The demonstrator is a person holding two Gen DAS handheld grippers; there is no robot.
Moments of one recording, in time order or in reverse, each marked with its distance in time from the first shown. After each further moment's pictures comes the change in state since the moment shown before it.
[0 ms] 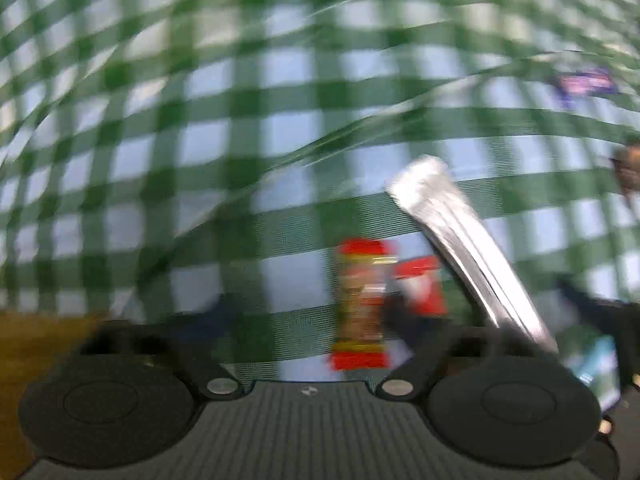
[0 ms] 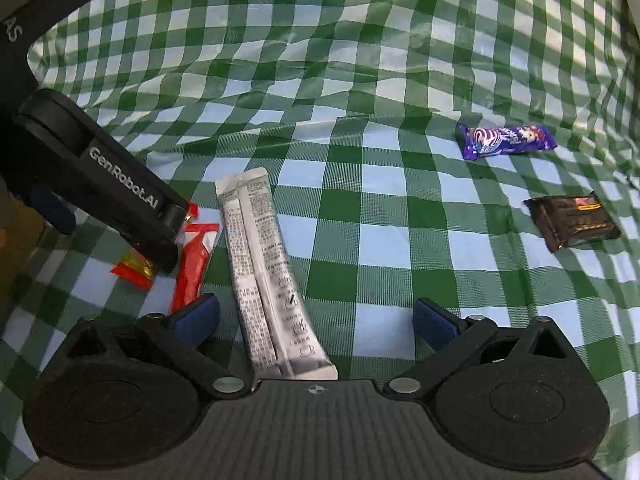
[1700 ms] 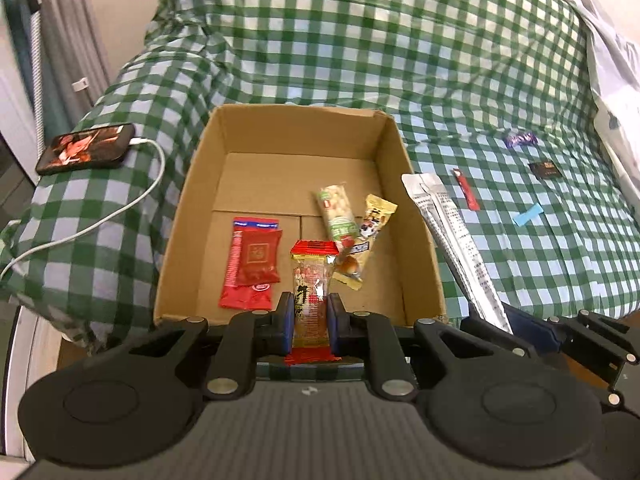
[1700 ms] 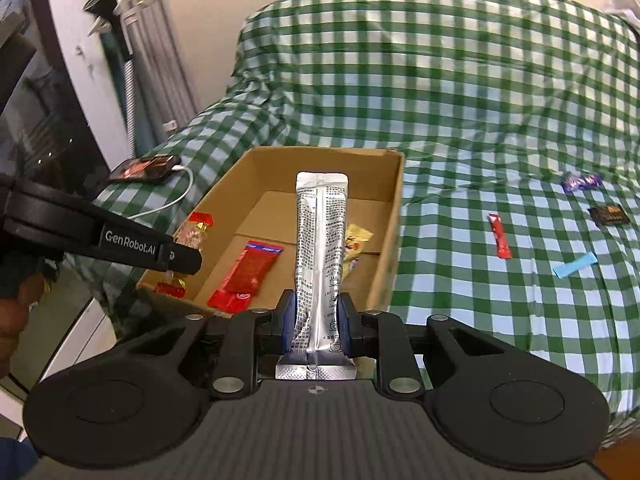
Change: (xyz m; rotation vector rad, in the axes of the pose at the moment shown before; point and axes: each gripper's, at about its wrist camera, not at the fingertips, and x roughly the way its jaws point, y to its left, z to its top) left arm -0.350 0.168 -0.381 -0.210 -0.311 0.072; right arm -0.364 0.274 -0.062 -0.031 -0.065 0.264
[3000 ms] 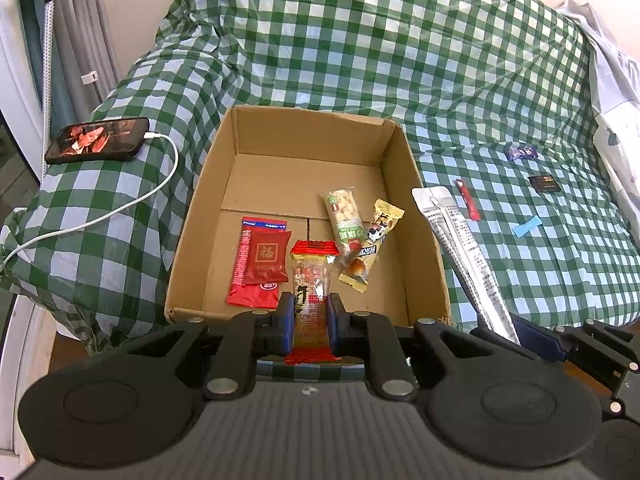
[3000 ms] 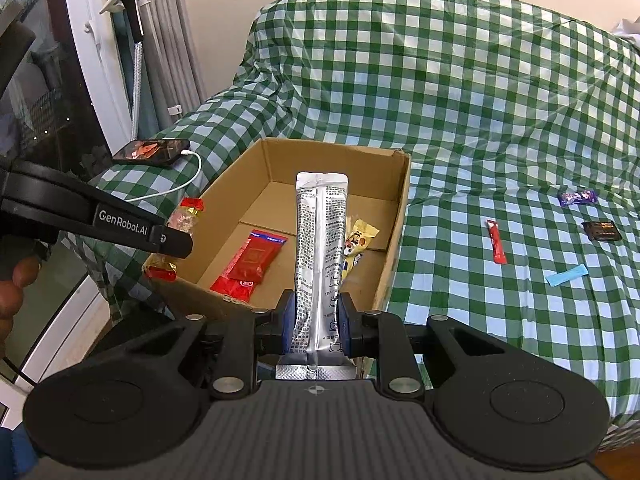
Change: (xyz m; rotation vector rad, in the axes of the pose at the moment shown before) left arm -0.003 0.012 -0.007 -0.036 -0.018 -0.013; right arm -0.011 0.000 -0.002 -0.059 0.023 -0.014
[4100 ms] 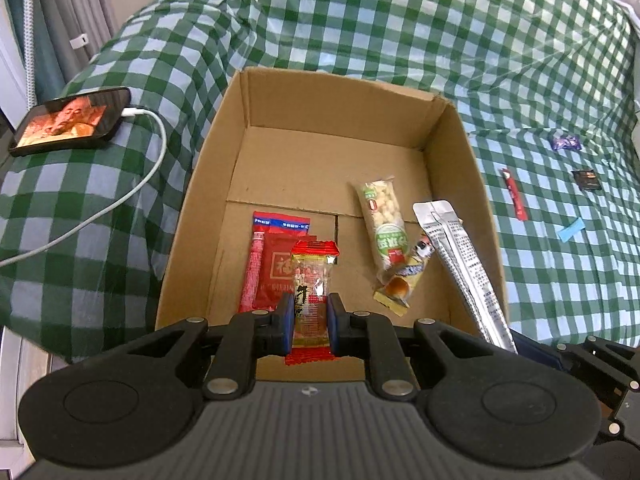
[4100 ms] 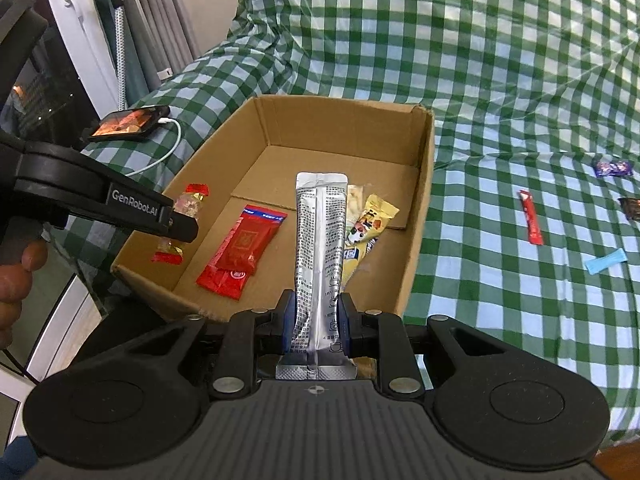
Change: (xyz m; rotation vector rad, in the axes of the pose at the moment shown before) left arm 0.102 0.024 0.053 -0.029 0.143 0.033; right arm 0.096 0.001 0.030 0.028 0.152 0.035
